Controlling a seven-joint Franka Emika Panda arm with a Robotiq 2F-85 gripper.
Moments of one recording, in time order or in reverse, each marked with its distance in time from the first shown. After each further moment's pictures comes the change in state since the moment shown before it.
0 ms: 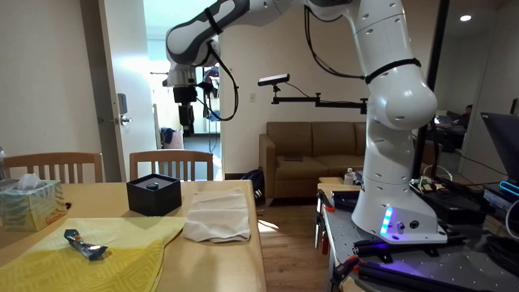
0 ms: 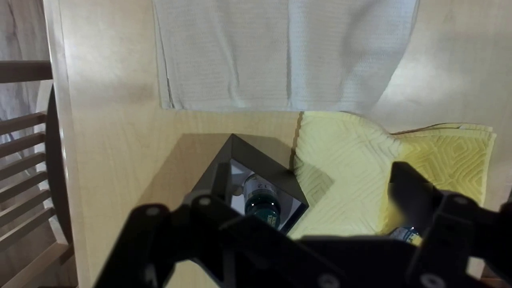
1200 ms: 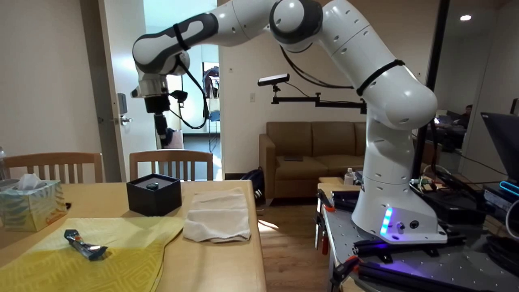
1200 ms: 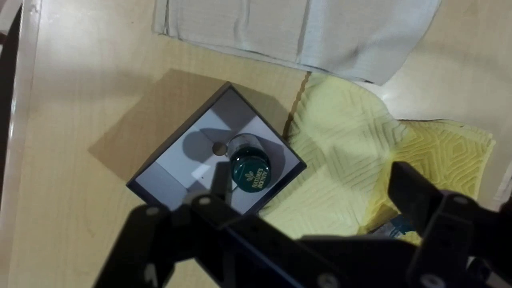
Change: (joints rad) arm 0.002 0.360 0.057 0.492 -0.022 -0.202 -0.141
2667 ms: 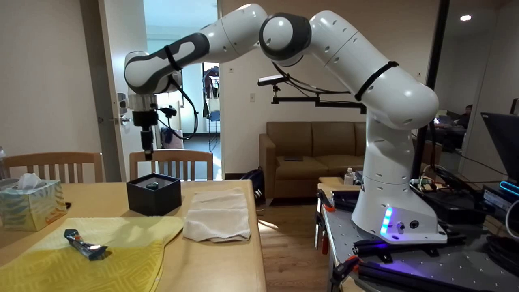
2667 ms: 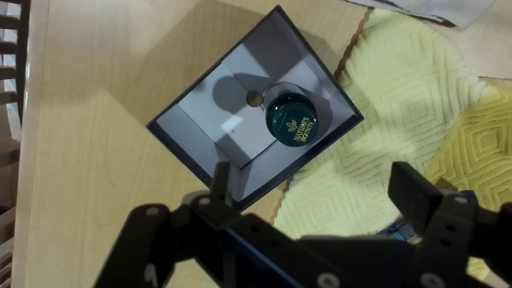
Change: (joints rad) arm 0.023 0.132 0.010 0.090 -0.038 0.176 0.014
